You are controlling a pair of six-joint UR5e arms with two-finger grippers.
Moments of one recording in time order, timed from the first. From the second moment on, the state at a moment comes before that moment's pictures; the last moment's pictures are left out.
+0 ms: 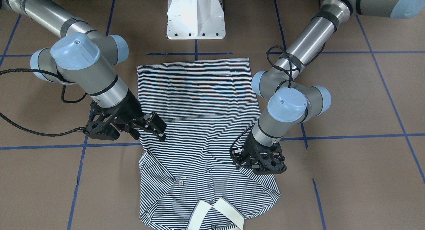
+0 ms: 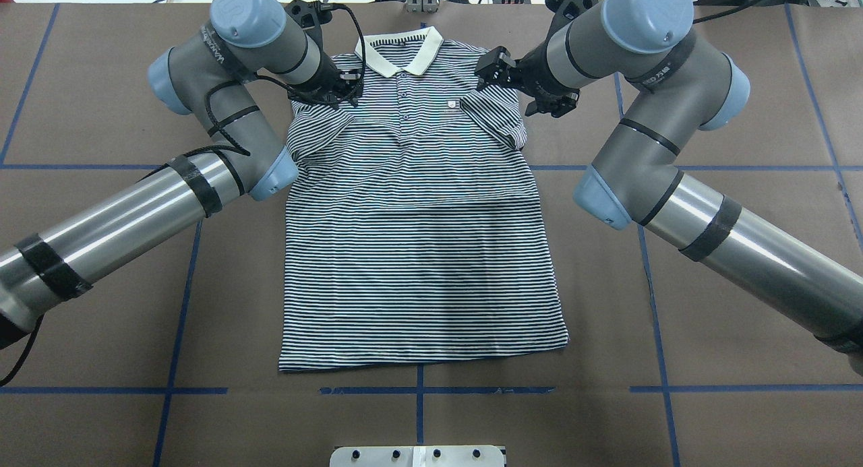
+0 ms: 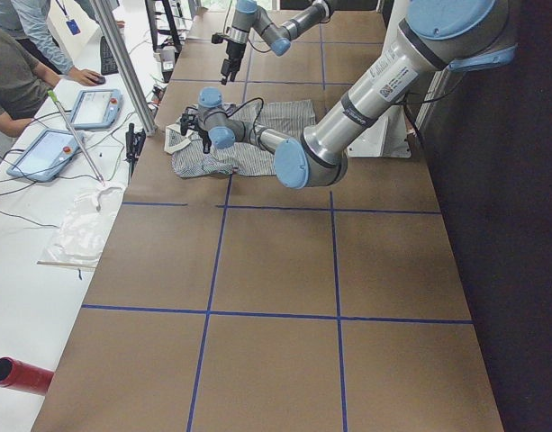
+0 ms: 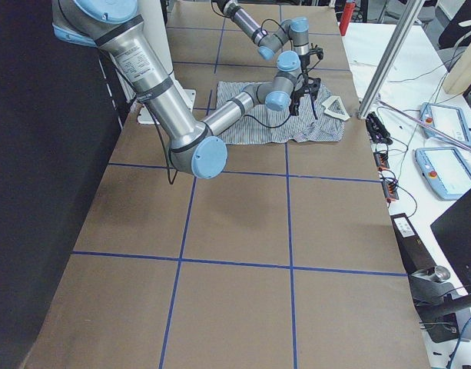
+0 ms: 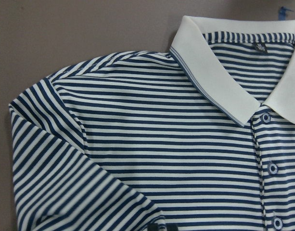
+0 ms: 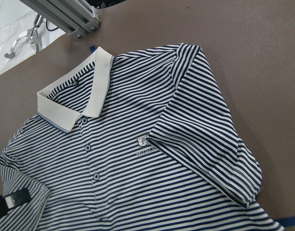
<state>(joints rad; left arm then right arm) -0.81 -2.43 -1.05 -2.27 -2.00 -1.17 0.82 -0.94 1.49 -1.03 1.99 1.47</state>
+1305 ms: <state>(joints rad) -0.74 -2.16 -1.47 -2.26 -2.00 -1.22 0.27 -1.32 2.01 -1.54 1.56 1.91</state>
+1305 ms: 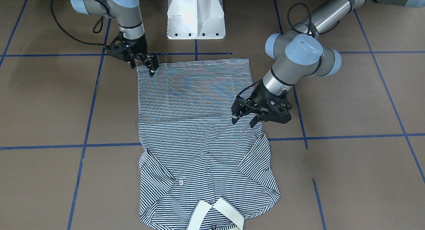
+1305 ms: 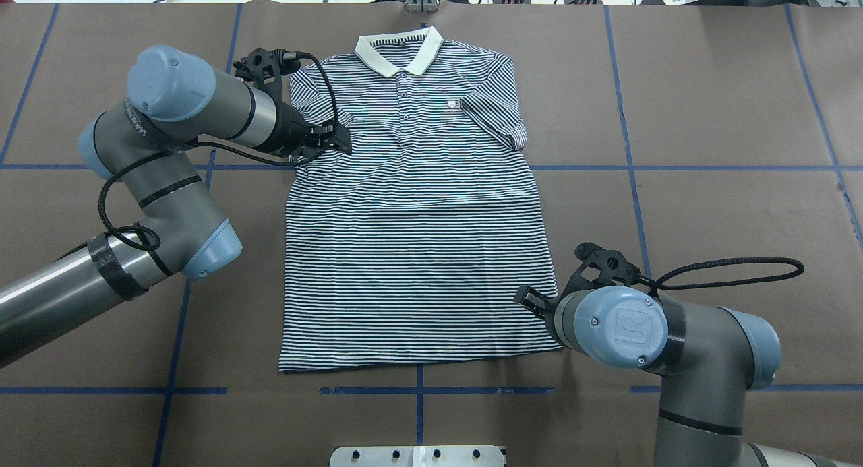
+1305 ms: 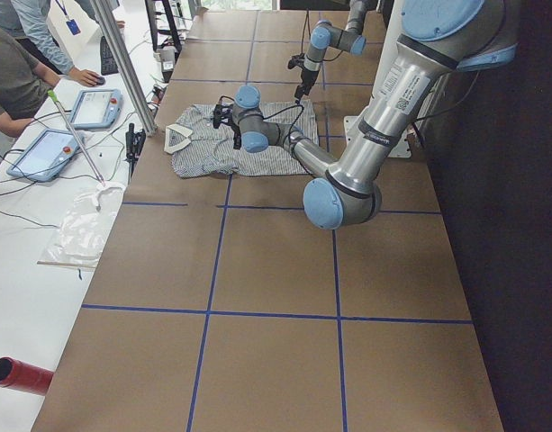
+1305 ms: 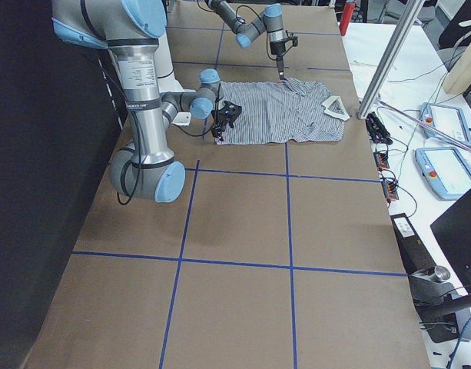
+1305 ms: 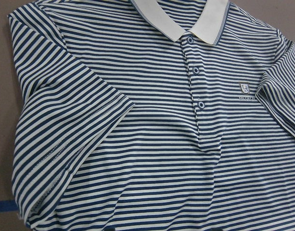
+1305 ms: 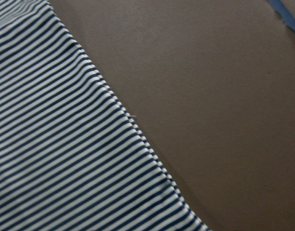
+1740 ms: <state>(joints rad) -0.73 -2.15 -1.47 -2.27 -2.00 -1.24 0.22 -1.32 2.01 -1.60 1.55 1.98</state>
